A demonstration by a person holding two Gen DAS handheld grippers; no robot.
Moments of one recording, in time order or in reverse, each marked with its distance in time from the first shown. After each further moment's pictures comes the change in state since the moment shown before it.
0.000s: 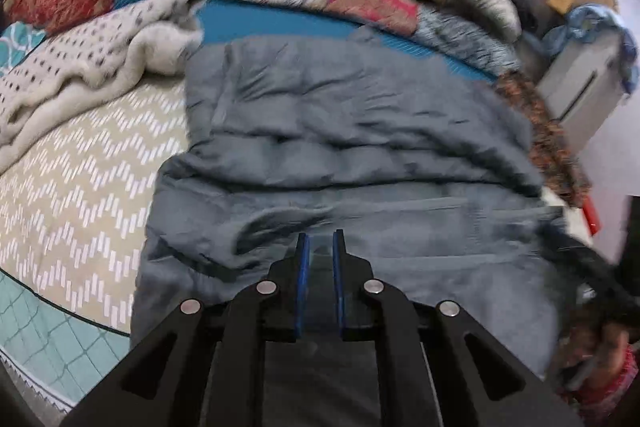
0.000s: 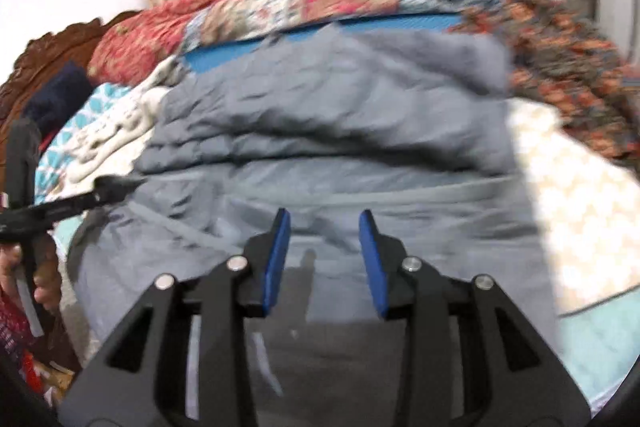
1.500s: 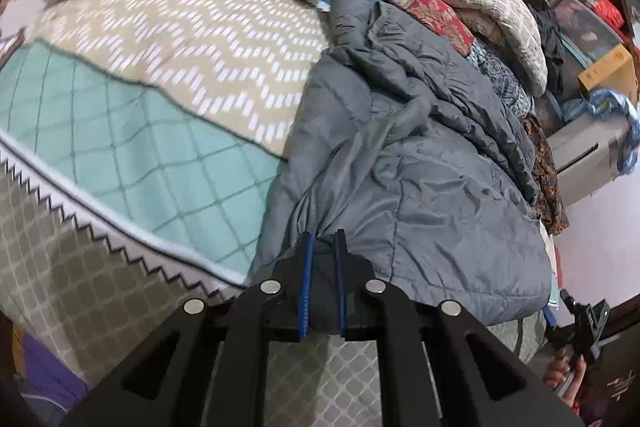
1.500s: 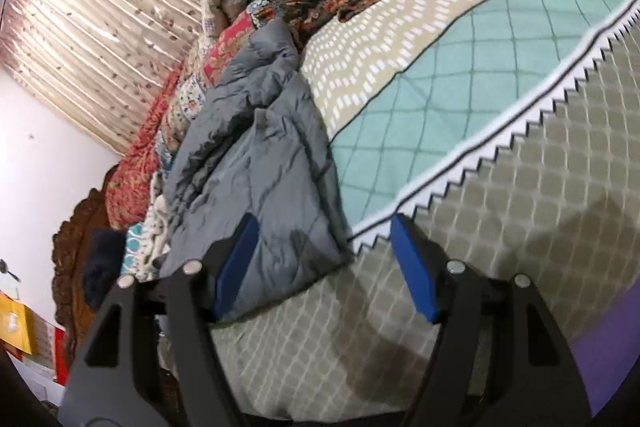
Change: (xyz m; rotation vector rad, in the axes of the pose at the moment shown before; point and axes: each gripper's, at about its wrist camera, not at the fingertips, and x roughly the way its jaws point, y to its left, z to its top) left arm -0.058 0.107 -0.110 -0.333 0.035 -0.102; right arm -0.104 -0.138 -0.128 0.675 -0.049 0.153
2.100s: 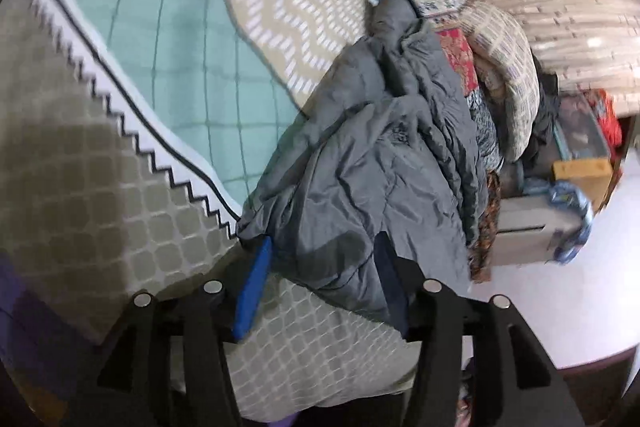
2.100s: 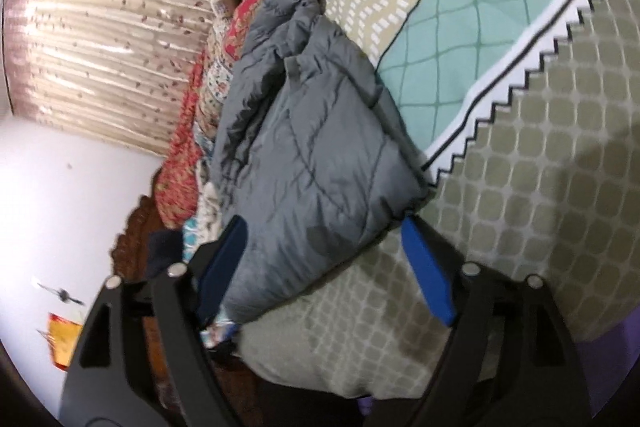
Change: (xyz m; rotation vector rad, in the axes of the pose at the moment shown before) left arm 0.003 0.032 -0.017 -0.404 0.100 -0.245; right arm 0.024 0.007 -0.018 0.201 0.153 0.193
